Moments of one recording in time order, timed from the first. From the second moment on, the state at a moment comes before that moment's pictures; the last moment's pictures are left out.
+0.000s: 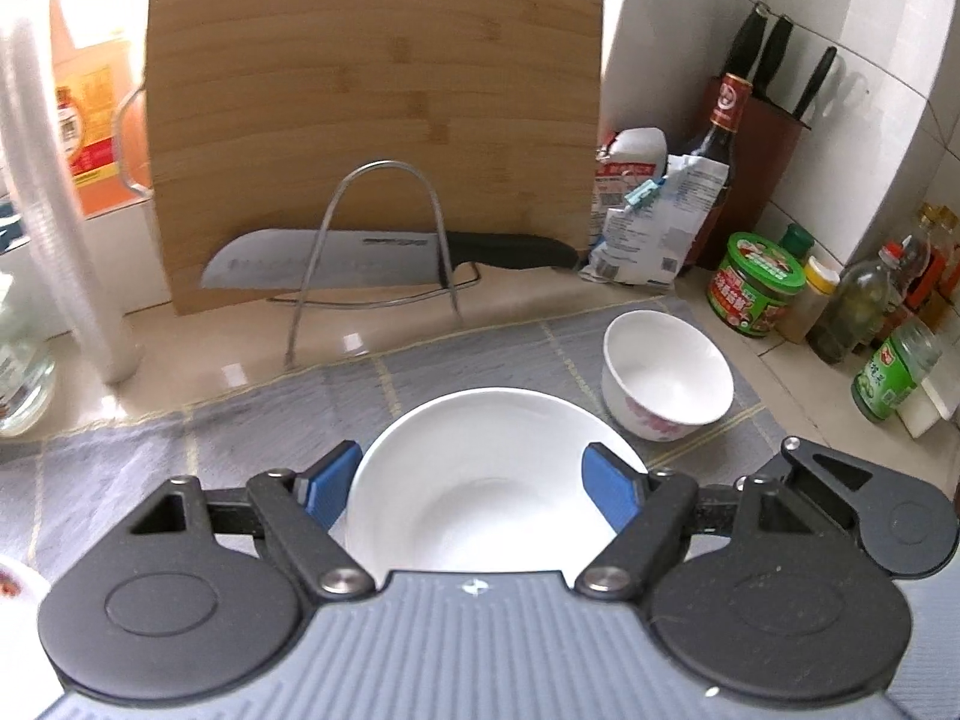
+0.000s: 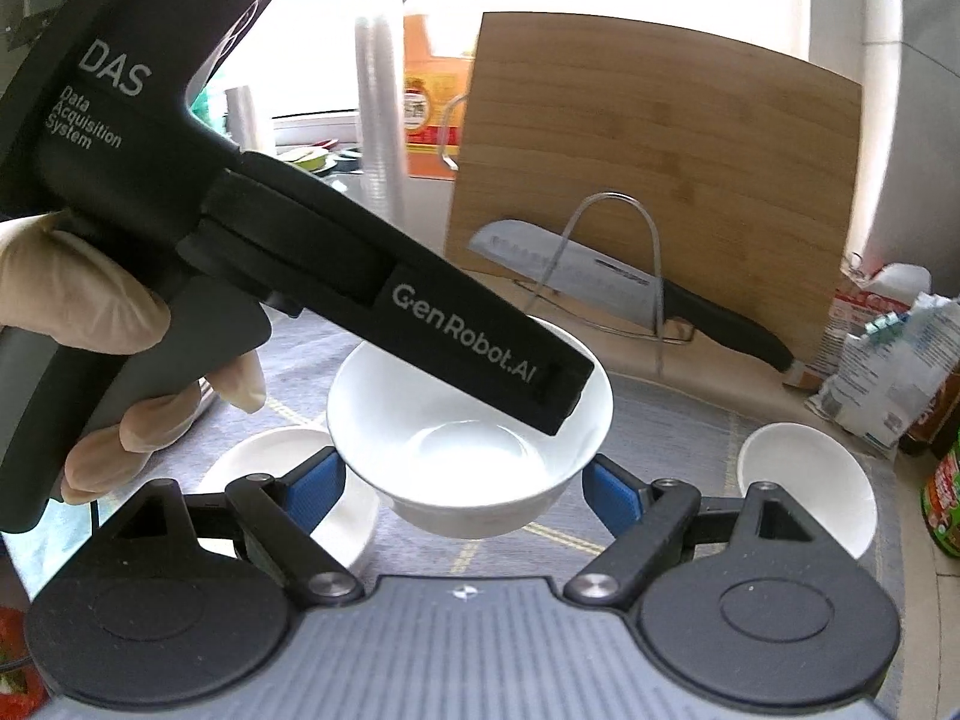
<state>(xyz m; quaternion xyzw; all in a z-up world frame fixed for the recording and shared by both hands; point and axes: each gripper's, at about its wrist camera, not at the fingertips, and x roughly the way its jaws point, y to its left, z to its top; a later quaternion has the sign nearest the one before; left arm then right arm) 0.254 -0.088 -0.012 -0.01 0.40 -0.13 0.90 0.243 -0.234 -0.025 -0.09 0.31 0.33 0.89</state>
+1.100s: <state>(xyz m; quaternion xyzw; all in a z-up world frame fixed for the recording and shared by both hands) 0.201 -0.018 -0.032 -0.06 0.42 -0.07 0.90 0.206 -0.177 -0.046 -0.11 0.34 0.42 0.84</state>
